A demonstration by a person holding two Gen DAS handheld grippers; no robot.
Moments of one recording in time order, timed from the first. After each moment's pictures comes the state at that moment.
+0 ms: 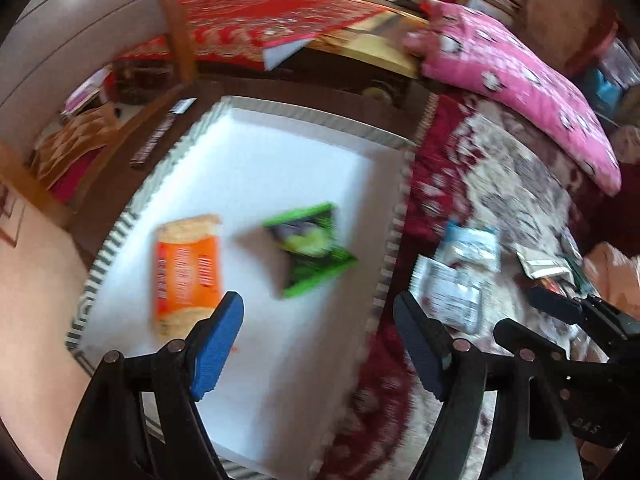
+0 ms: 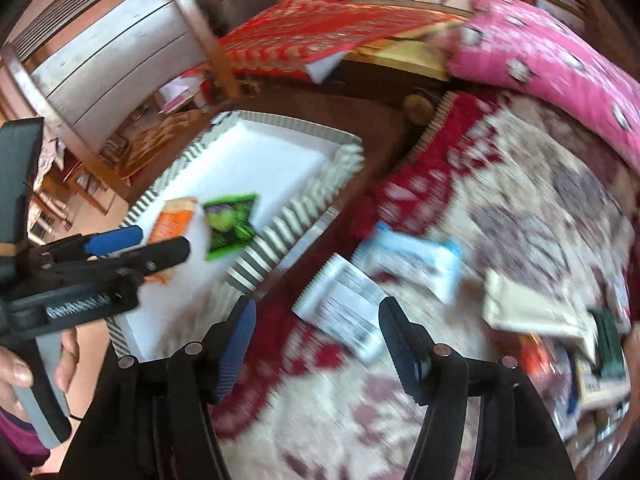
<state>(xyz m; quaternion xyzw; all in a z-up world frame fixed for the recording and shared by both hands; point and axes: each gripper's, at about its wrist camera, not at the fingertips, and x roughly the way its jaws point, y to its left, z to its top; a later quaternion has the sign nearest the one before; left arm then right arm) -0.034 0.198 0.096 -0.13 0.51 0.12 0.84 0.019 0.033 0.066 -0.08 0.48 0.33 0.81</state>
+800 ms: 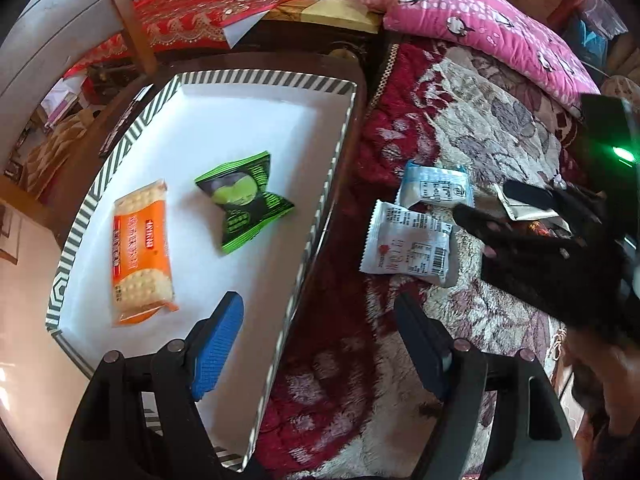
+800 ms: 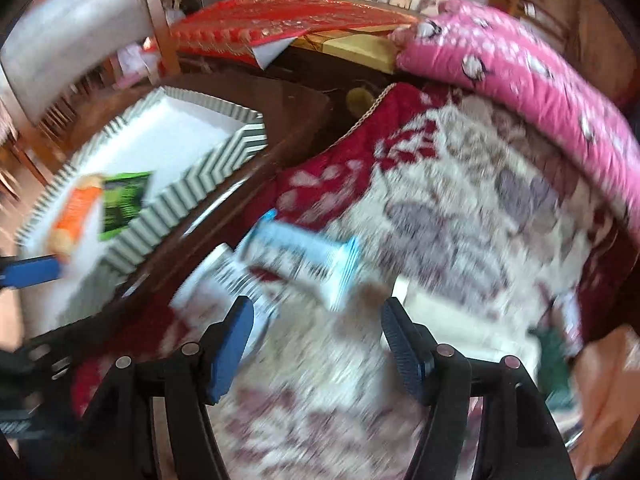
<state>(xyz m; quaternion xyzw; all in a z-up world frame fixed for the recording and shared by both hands) -0.037 0.154 0.078 -0.10 0.56 0.10 0.82 0.068 0.037 0.032 -0.20 0.46 0.25 0.83</state>
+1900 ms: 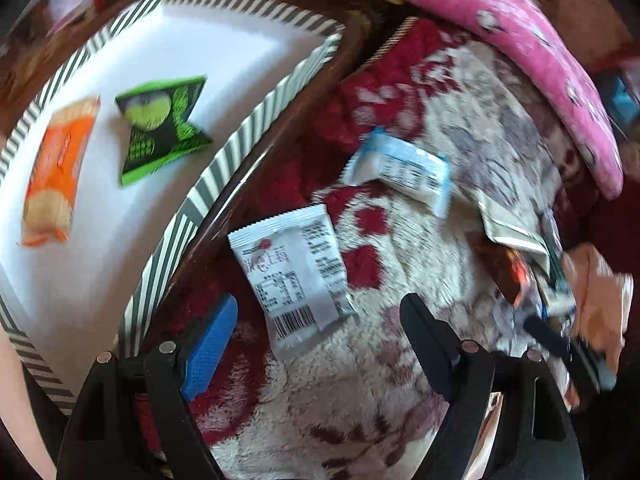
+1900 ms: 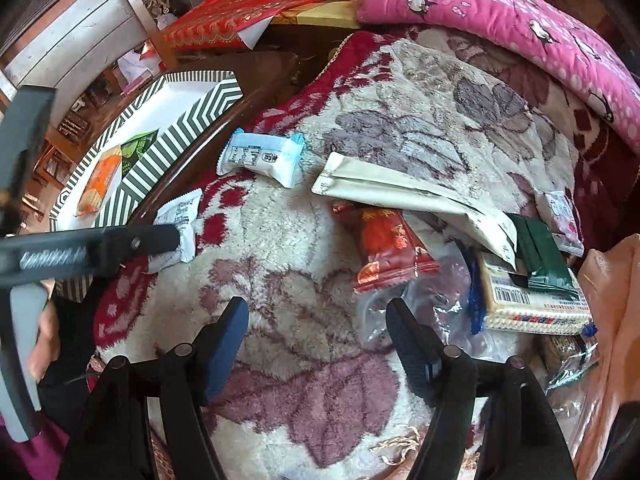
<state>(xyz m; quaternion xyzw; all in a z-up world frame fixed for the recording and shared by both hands) -0.010 0.118 0.033 -0.25 0.58 0.12 0.76 0.027 -0.076 0.031 -0.11 0.52 0.28 0.80</state>
